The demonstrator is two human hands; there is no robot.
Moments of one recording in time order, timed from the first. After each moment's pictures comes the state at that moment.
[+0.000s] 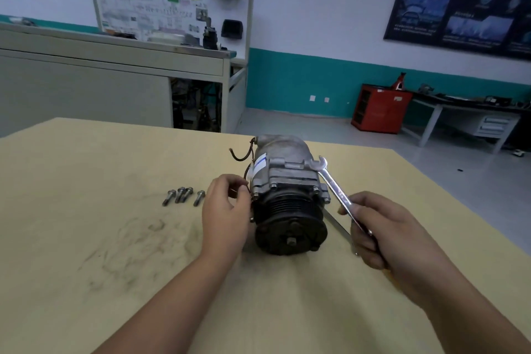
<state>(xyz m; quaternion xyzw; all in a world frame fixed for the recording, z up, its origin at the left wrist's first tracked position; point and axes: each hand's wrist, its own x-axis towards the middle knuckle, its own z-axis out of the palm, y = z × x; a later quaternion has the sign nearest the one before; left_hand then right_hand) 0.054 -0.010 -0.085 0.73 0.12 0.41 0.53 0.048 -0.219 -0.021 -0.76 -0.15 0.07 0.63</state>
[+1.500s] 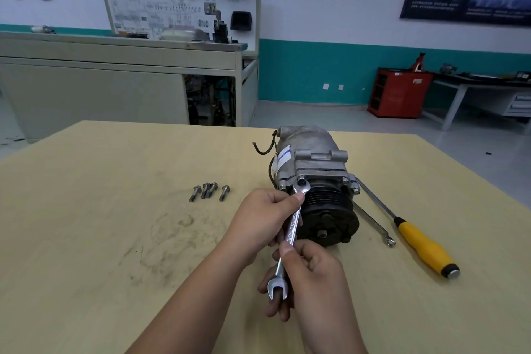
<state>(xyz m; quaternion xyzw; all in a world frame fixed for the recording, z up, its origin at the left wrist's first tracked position) 0.022 -0.007 -0.056 0.78 0.05 0.08 0.62 -0.020 -0.116 -0.080 -0.65 -0.11 0.14 0.74</state>
